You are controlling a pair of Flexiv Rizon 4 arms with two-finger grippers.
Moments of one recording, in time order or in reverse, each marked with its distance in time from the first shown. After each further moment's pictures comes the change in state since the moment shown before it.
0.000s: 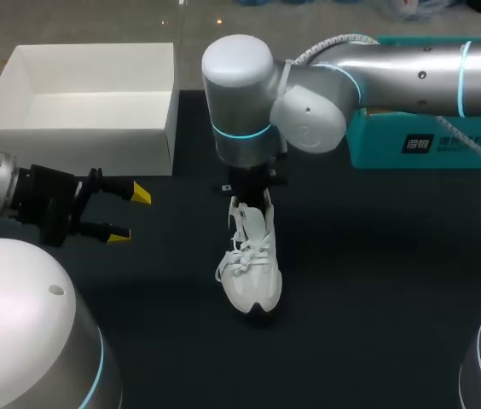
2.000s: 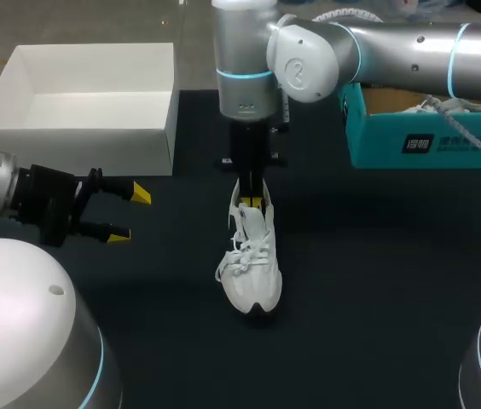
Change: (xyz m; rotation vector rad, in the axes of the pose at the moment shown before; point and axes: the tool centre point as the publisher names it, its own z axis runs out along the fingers) left arm 0.000 0.000 0.000 0.000 0.000 0.000; right arm 0.001 -0.010 -0.033 0.392 0.035 0.128
